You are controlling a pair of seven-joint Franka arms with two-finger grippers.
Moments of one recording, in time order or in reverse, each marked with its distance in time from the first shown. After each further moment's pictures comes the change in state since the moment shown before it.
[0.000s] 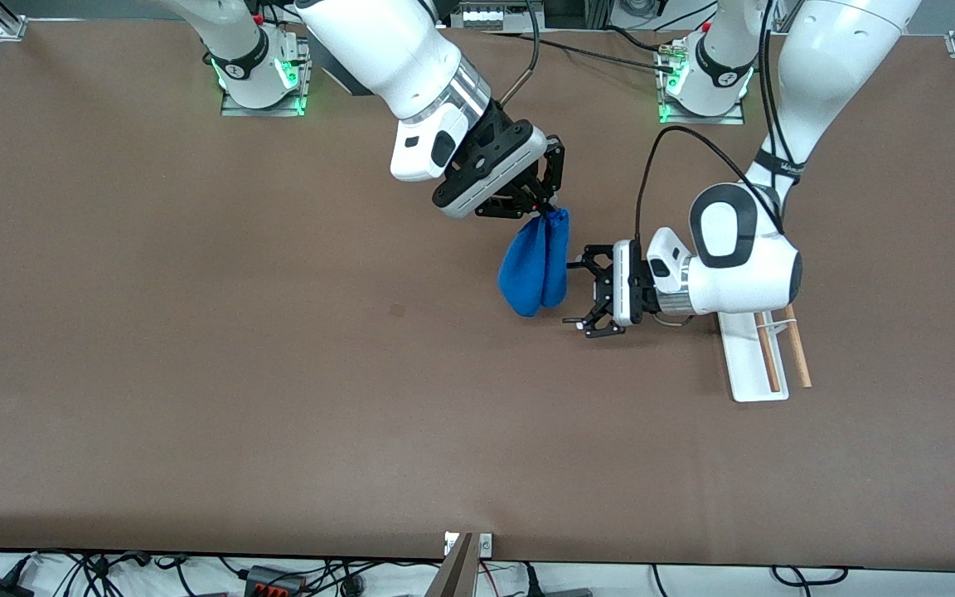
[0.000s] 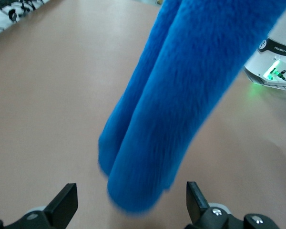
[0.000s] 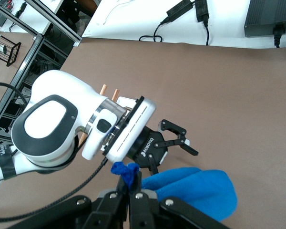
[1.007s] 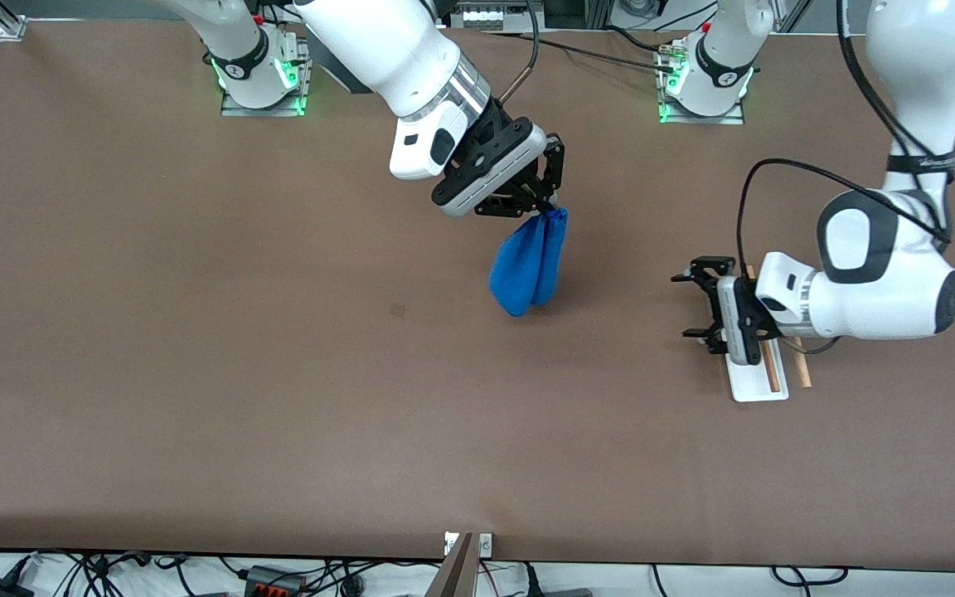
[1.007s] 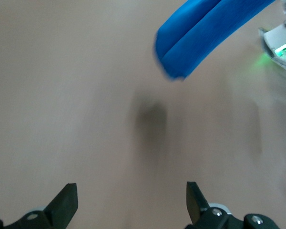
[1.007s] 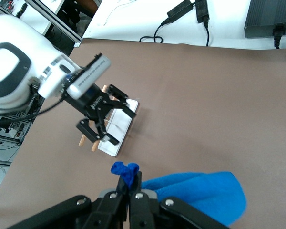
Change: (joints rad) left arm 0.054 -0.040 0.206 0.150 0.361 -0.324 -0.405; right arm 0.000 -0.004 0.000 0.000 0.000 0.000 0.000
